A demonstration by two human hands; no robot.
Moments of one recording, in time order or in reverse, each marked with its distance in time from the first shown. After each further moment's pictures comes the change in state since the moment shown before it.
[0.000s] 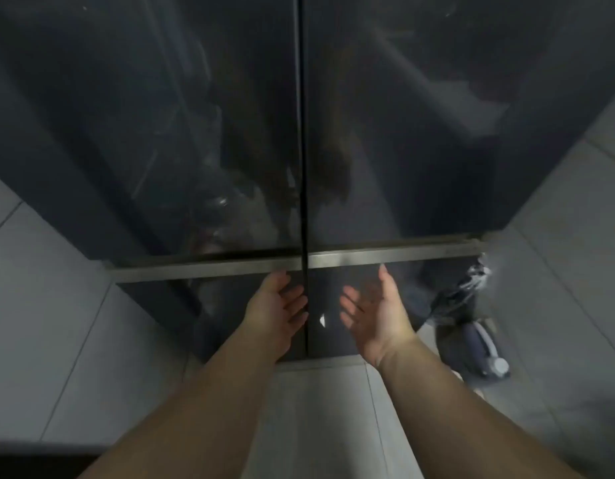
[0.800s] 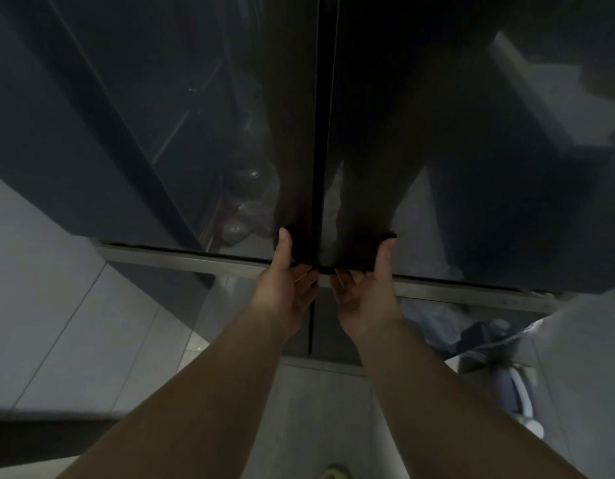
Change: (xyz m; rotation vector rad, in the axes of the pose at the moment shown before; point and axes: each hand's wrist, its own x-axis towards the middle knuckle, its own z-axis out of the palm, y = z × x) left_hand 0.092 0.031 0.051 -0.136 0.072 0.136; right_hand 0.116 -0.034 0.052 -0.007 -0.188 -0.001
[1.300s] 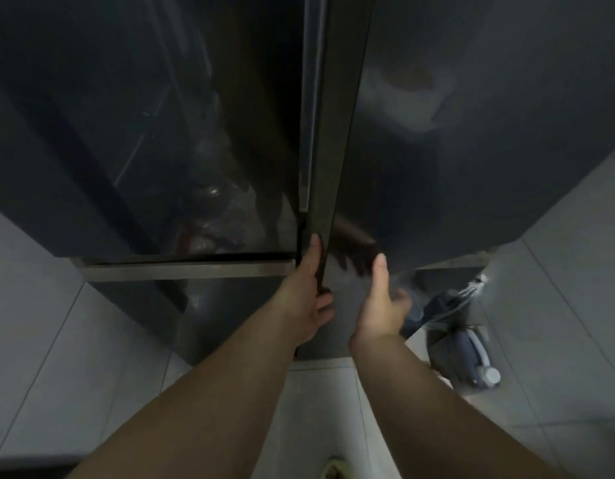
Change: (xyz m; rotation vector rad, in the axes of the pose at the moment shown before) left_hand -0.060 -0.012 -0.002 0.346 -0.273 -0.160; right_hand -0.080 0.032 -0.011 -0.200 0.621 -0.311
